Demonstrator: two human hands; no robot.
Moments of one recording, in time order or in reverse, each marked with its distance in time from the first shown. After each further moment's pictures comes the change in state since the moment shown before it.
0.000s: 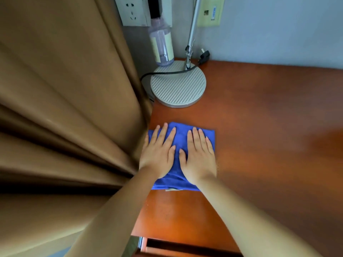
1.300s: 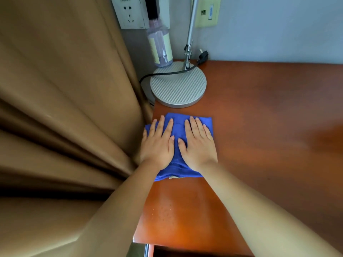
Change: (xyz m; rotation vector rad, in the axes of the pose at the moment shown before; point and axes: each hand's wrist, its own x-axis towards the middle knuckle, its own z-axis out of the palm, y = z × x) left_hand 0.025 -0.011 0.002 -0.025 0.018 -0.051; right_hand 0.035 -0.001 0.007 0.005 0.023 -0.051
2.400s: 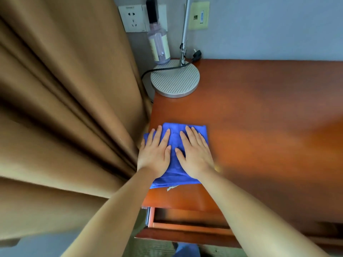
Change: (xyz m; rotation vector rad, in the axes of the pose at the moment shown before) left_hand -0.086 0.000 0.016 0.016 -0.002 0.028; right_hand -0.087 -0.015 0.000 0.078 0.019 -0.045
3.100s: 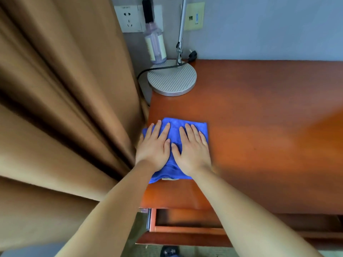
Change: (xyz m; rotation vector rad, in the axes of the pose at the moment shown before) left_hand 0.013 -0.006 0.000 -0.088 0.062 0.039; right_hand 0.002 -0.015 0.014 -0.074 0.116 0.100
